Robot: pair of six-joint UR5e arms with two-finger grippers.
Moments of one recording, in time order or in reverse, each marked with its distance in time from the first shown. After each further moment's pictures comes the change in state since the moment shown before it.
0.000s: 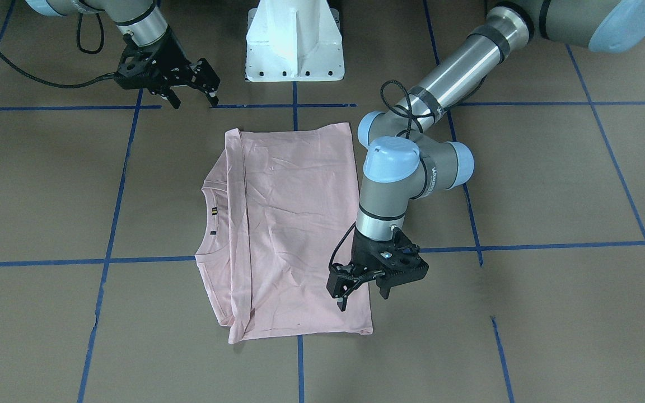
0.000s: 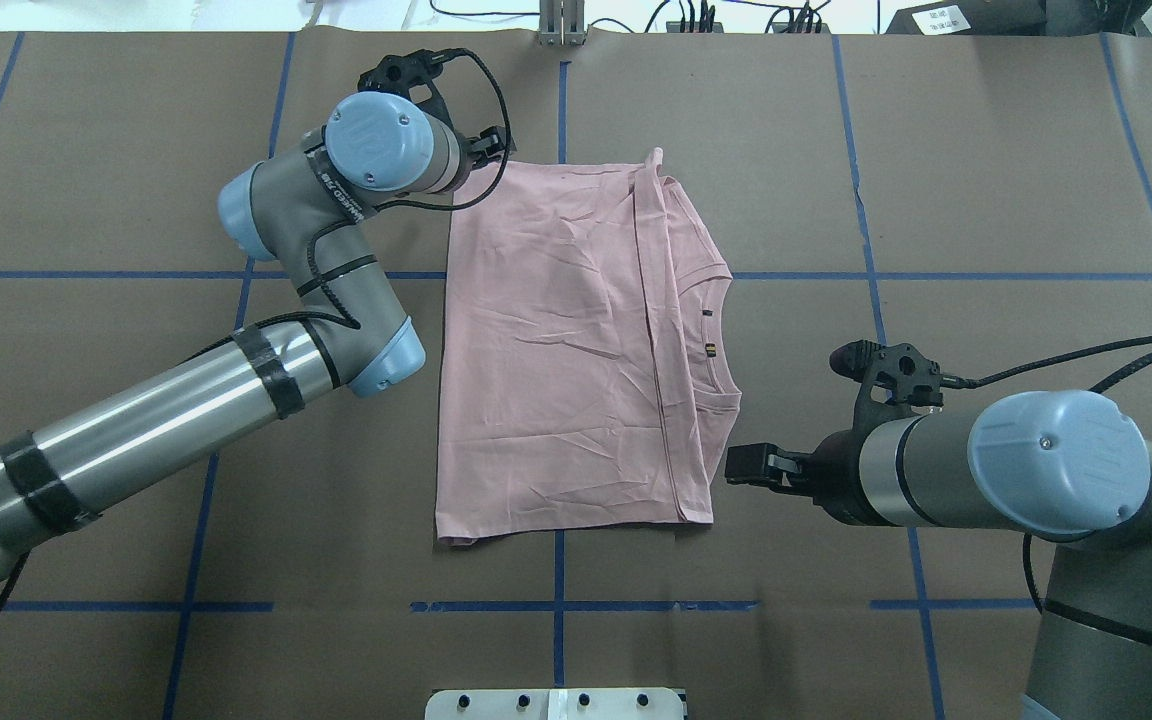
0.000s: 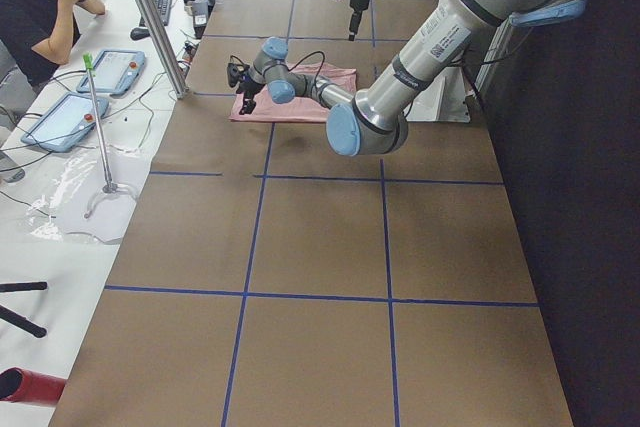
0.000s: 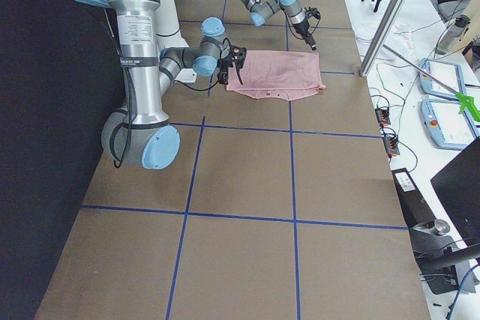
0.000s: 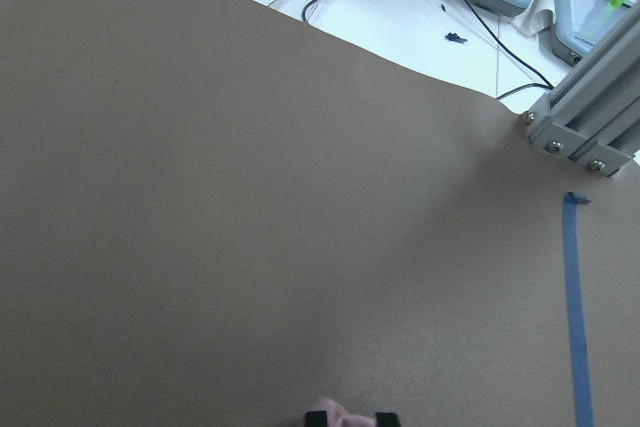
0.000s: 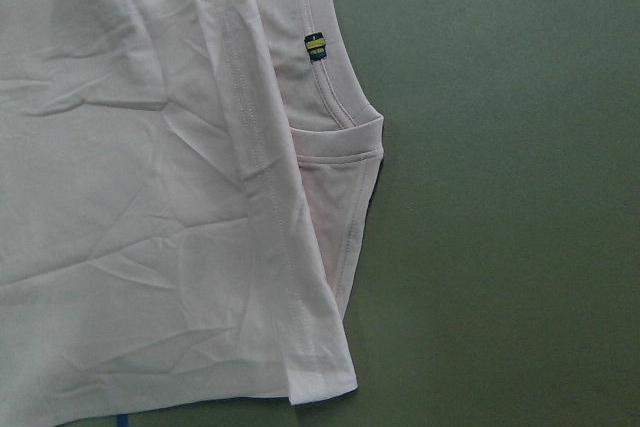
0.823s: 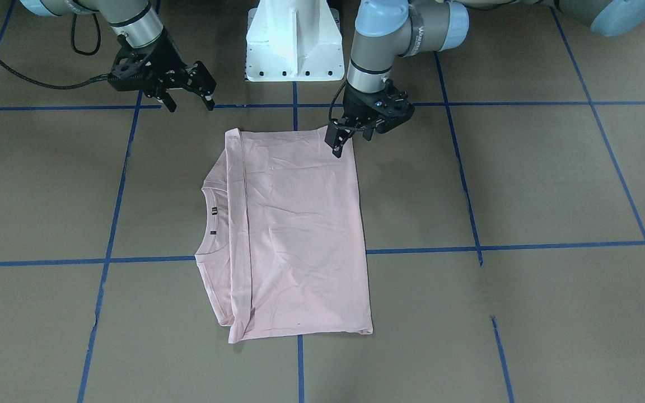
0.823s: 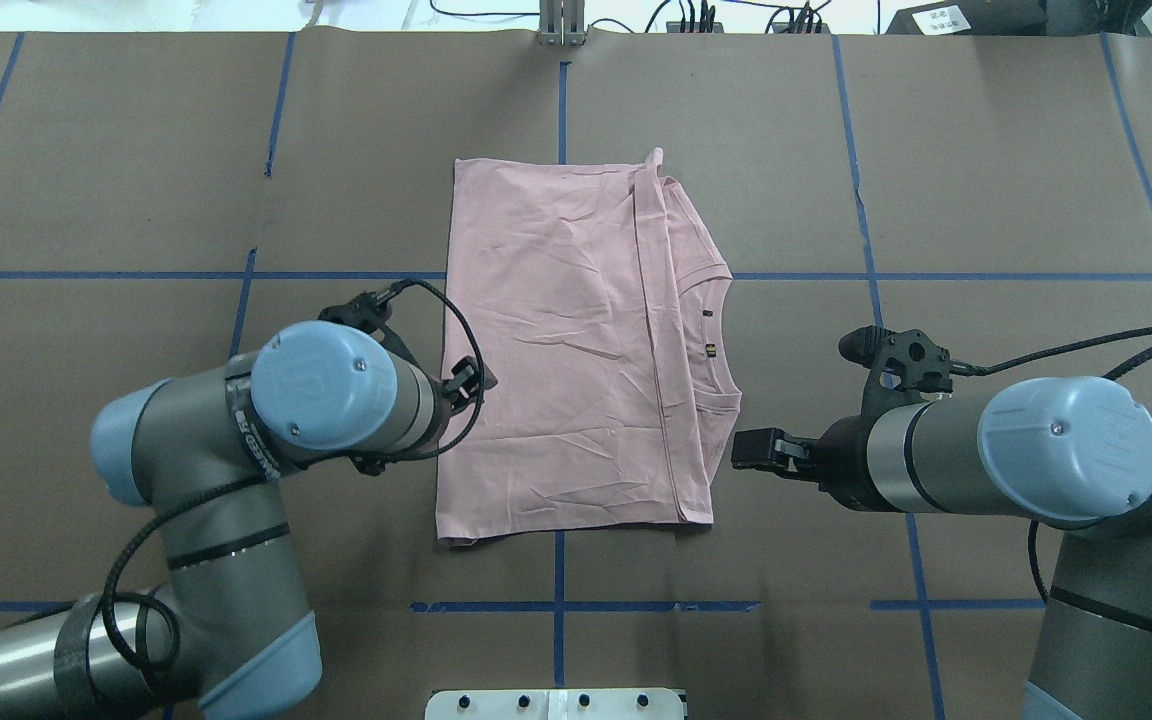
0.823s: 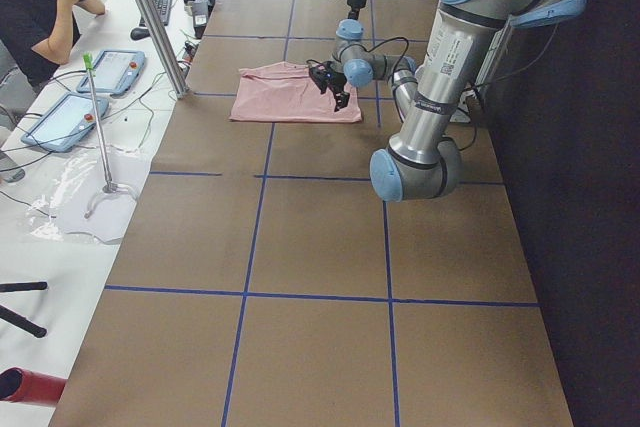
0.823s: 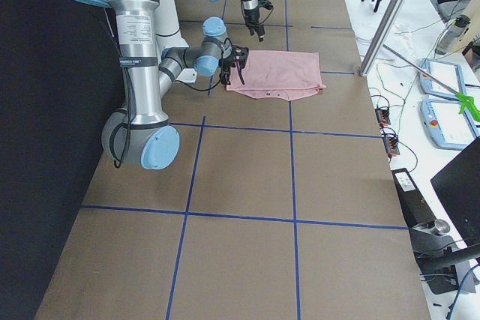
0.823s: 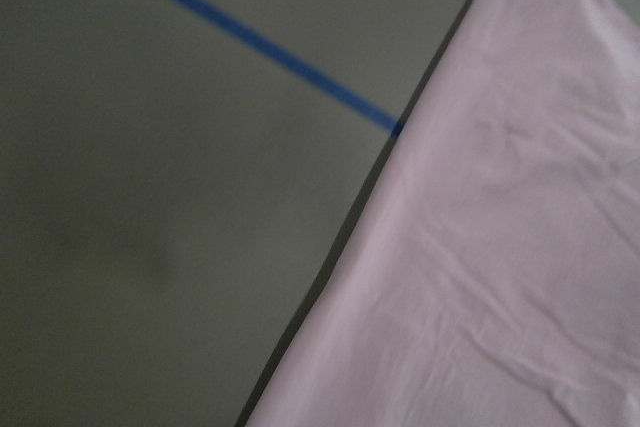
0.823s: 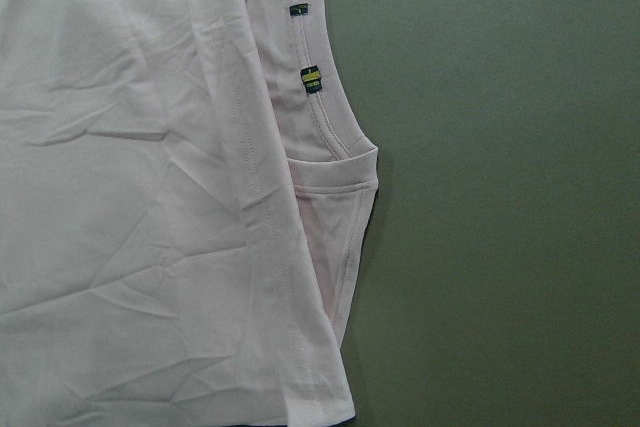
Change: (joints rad) left arm 0.335 0.315 -0.702 0.533 -0.060 -0.535; right arm 0.025 0.001 -0.001 -0.002 -0.001 -0.003
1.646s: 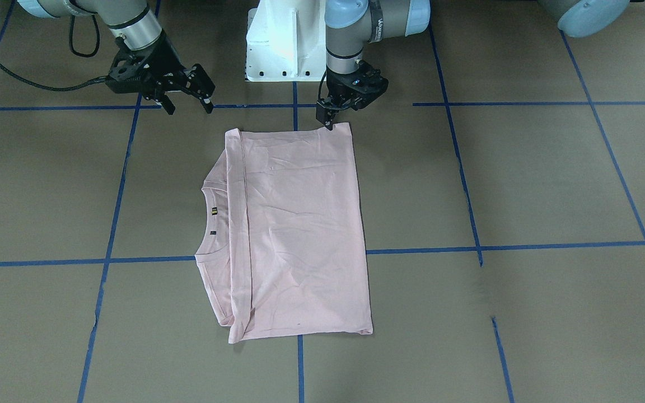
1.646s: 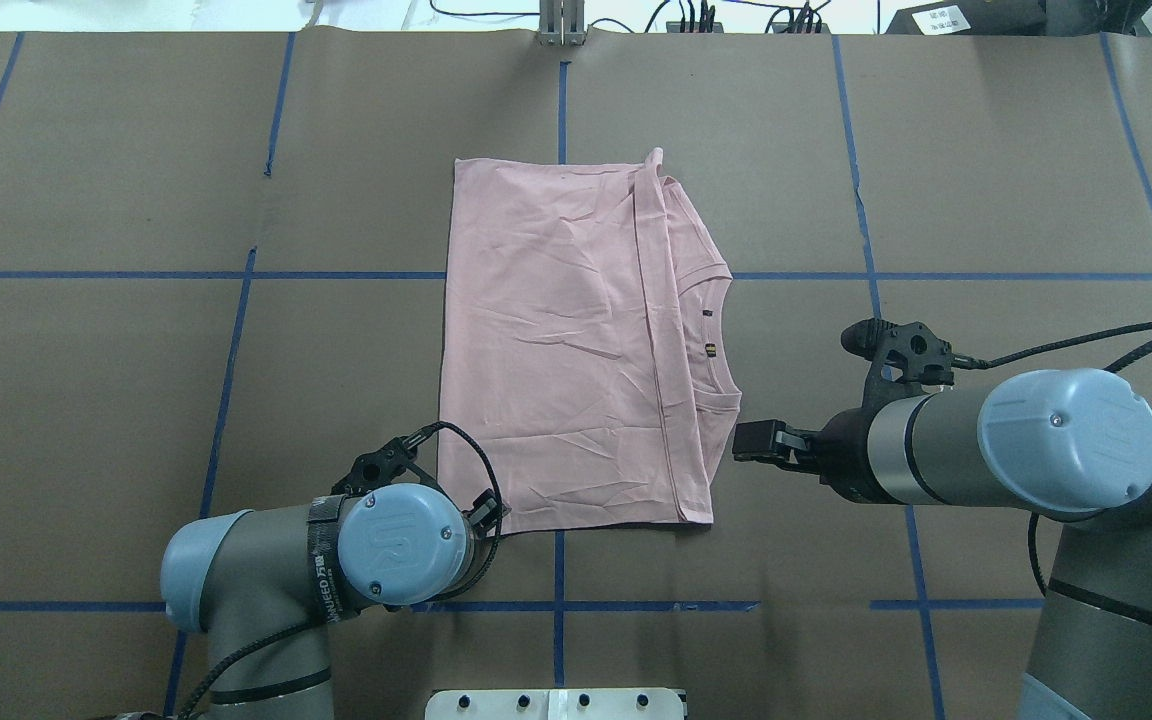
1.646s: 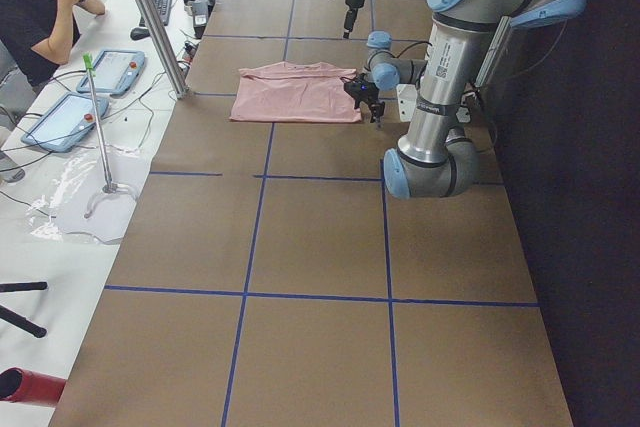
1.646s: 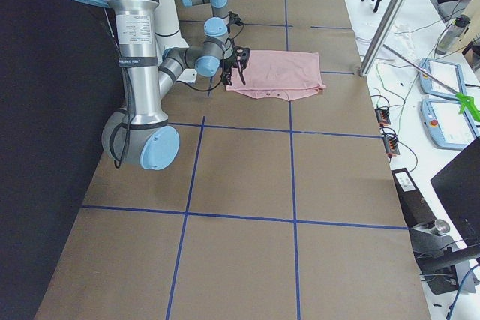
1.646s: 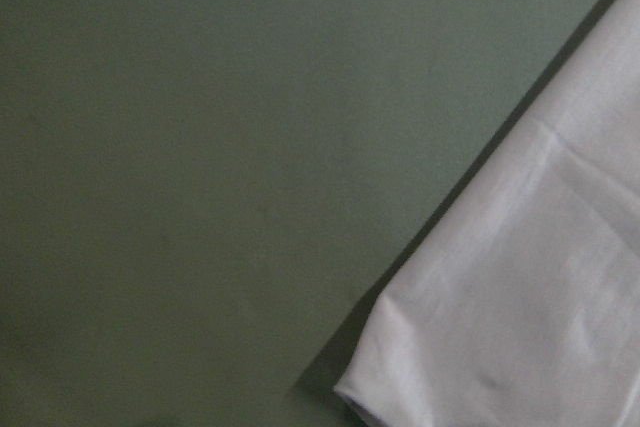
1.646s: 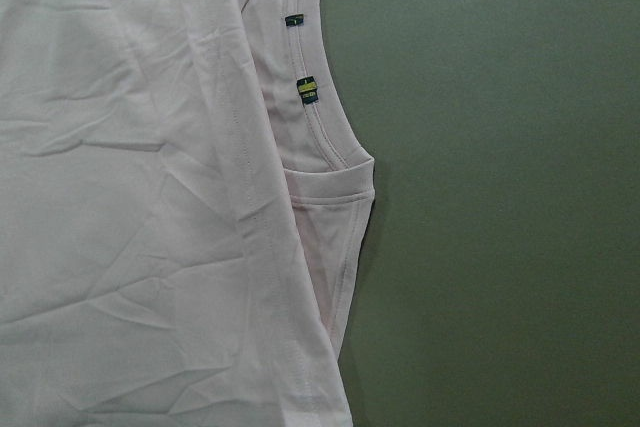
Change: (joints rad) left arm 0.148 -0.001 0.033 0.070 0.040 -0.138; right arm 0.009 0.005 -0.006 0.000 0.000 0.000
